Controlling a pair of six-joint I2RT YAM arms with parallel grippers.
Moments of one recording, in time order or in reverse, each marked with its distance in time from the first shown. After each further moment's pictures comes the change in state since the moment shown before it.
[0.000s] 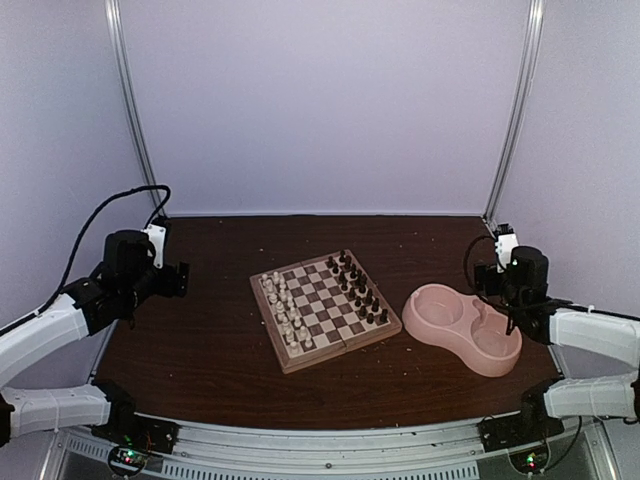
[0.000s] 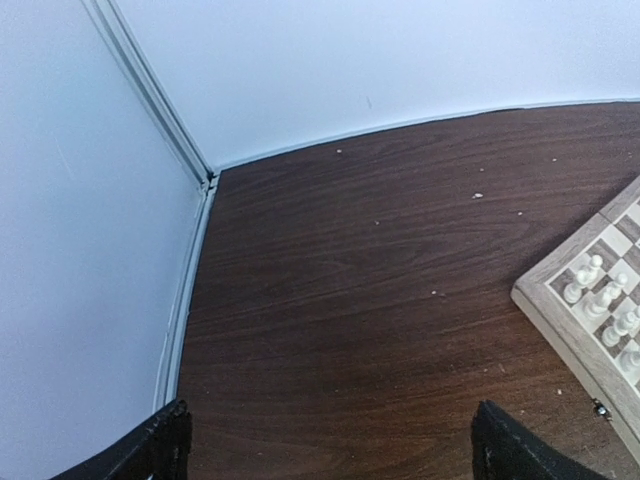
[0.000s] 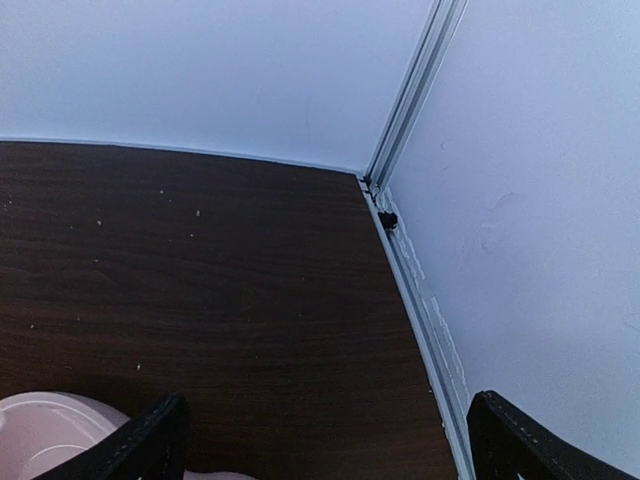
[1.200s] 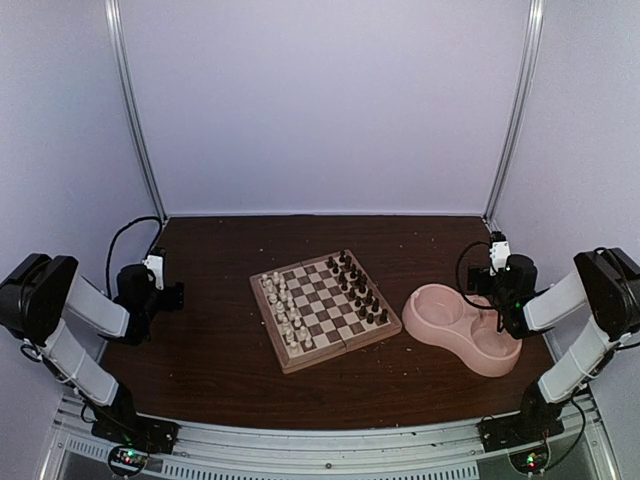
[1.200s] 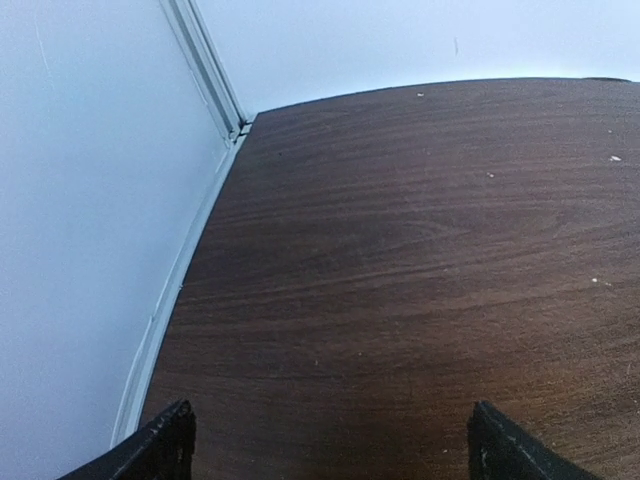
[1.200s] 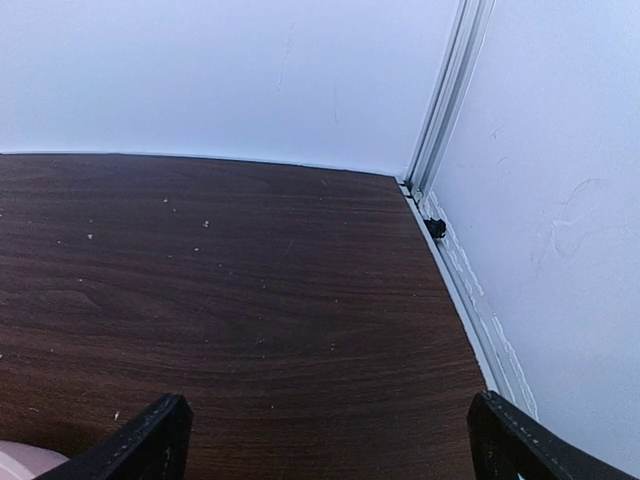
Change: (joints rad) left arm 0.365 0.657 -0.311 1.067 0.226 0.135; right arm -0.188 0.534 -0.028 0.623 -0.262 0.009
